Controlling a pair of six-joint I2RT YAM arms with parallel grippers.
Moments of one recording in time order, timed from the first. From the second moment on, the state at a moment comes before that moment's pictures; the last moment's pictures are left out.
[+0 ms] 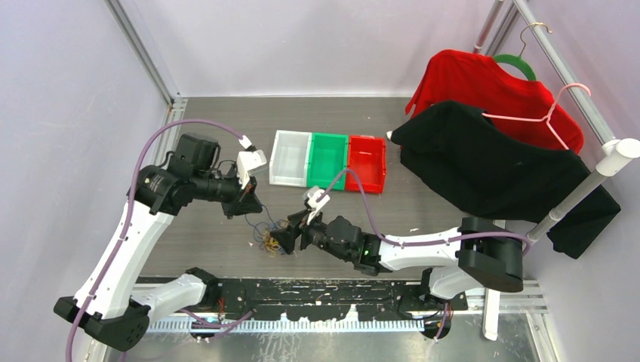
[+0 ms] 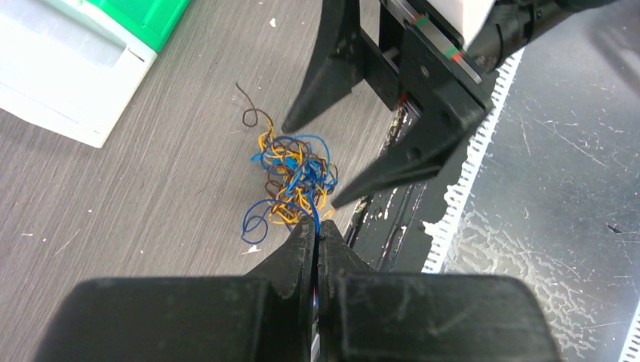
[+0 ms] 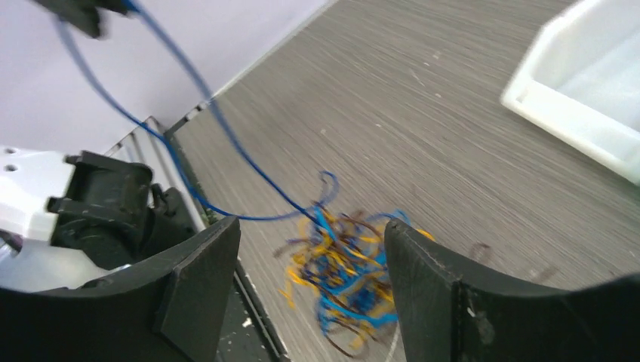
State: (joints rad) left arm -0.45 1.04 1.37 -1.21 0.63 0.41; right arm 1.26 1.38 0.56 0.73 0.30 0.43
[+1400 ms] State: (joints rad) left arm -0.46 1.16 1.98 -1.30 0.67 0.23; right arm 1.26 1.82 0.74 1.01 0.51 0.36
